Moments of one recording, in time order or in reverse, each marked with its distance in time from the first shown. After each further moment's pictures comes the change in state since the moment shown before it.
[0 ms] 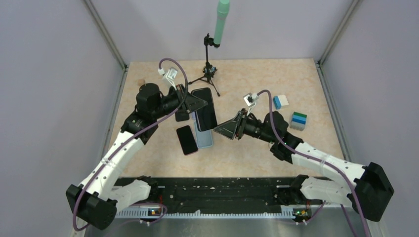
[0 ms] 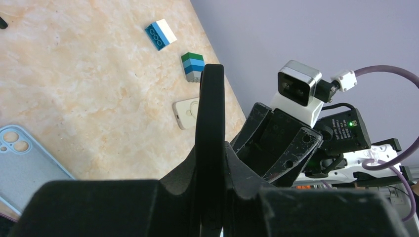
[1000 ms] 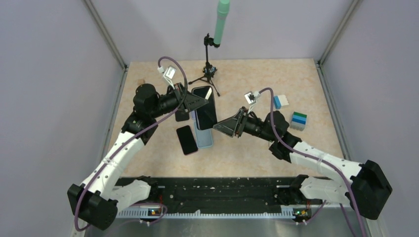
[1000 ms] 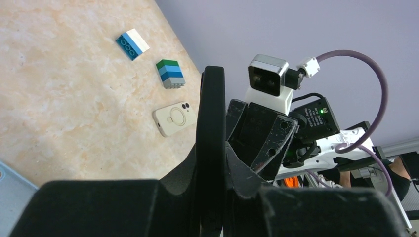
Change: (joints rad) left arm 0.021 0.001 -0.043 0.159 0.110 -0.051; right arm -0.009 0.026 -0.013 0.114 -0.030 0.075
